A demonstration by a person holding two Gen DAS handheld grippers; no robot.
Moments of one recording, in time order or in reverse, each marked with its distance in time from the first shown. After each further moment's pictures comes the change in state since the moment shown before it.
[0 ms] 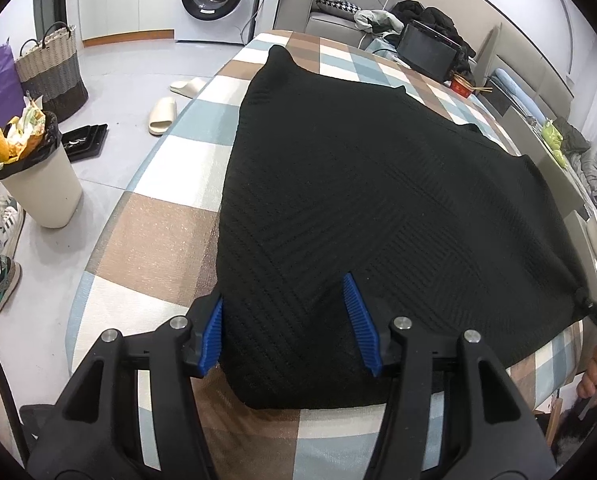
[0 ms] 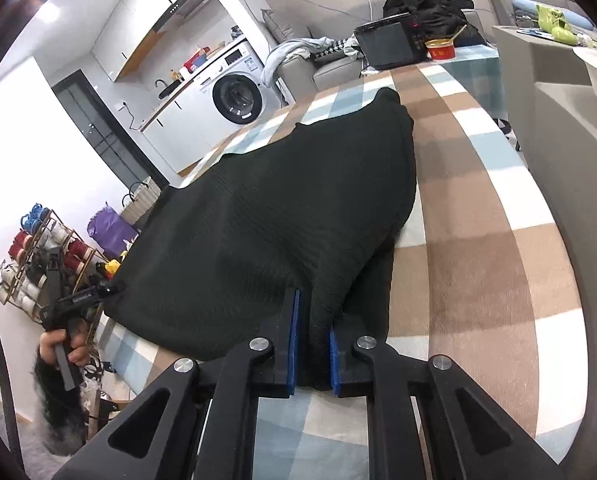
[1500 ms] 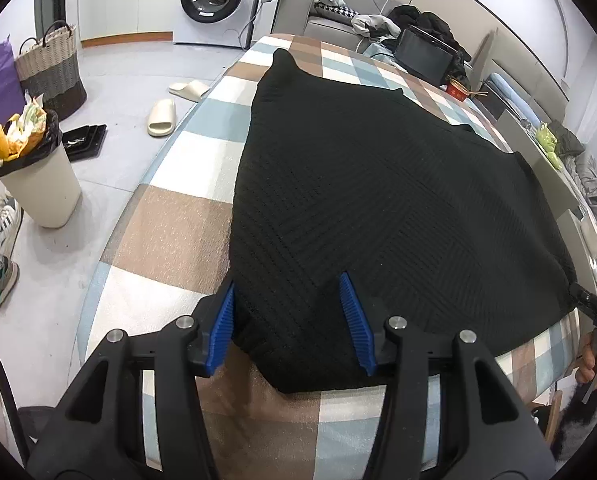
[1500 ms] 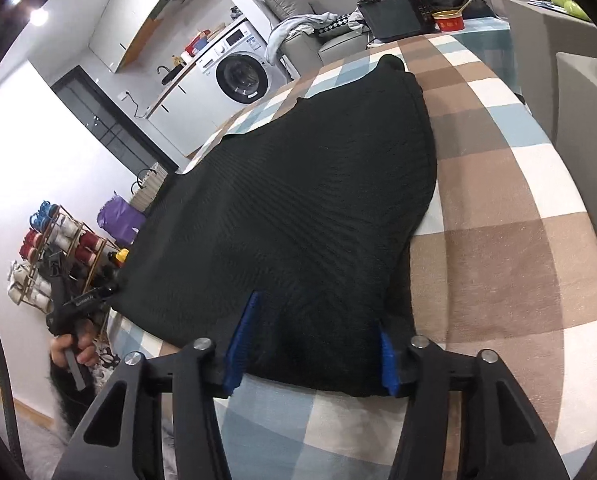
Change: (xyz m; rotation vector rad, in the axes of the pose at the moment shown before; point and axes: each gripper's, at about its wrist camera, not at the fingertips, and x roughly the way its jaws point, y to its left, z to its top) left arm -0.014 0.009 -0.012 0.005 -0.021 -0.016; right arm 0.021 -0.004 0.010 0.004 0.073 0.084
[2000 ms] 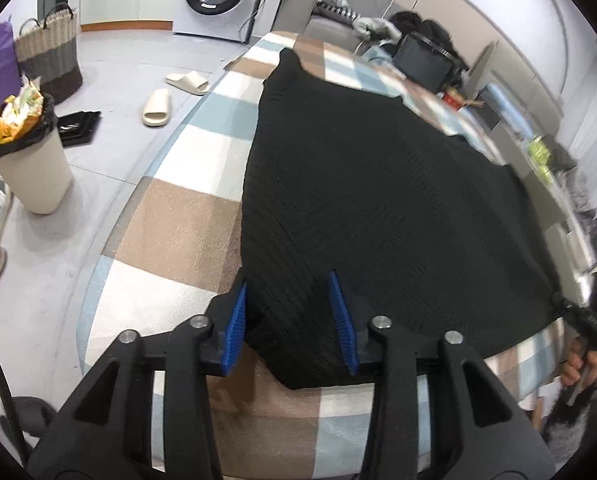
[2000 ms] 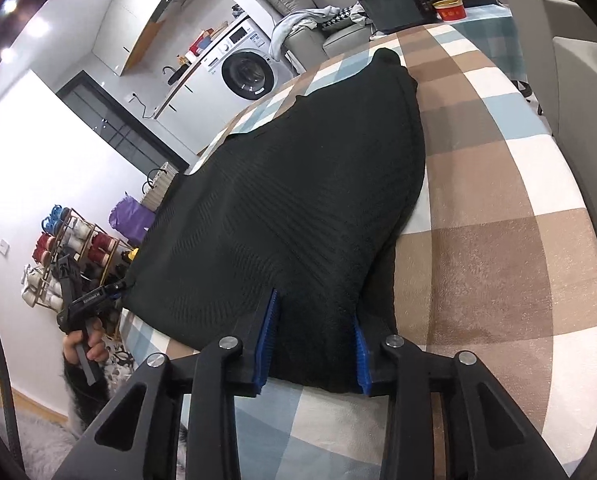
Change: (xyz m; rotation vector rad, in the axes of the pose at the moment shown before) left arm -0.005 0.011 0.002 -0.048 0.017 -0.031; right arm -0.003 -0.017 0.006 0.047 0.020 0.037
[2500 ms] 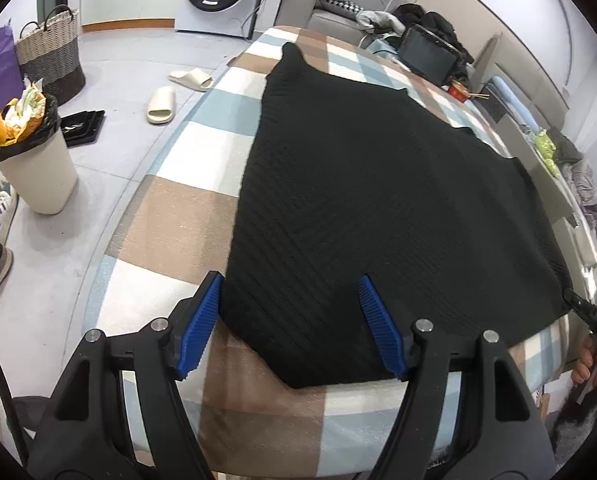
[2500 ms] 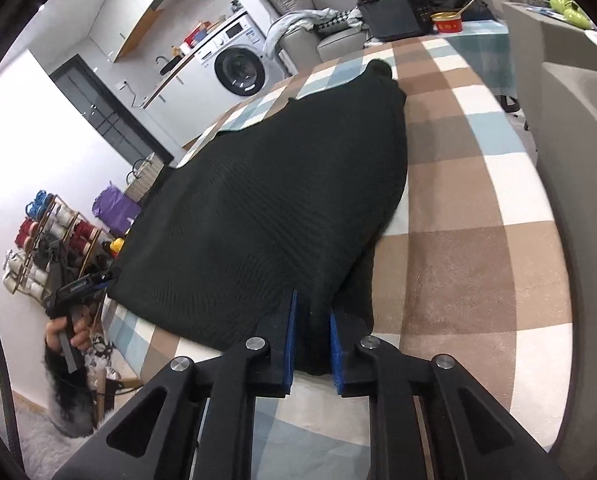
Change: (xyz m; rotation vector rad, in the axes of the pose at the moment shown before) left arm -0.002 0.003 -0.001 0.006 0.013 -0.003; right arm -0.022 0.003 -0.001 -0.048 -0.012 -0.050
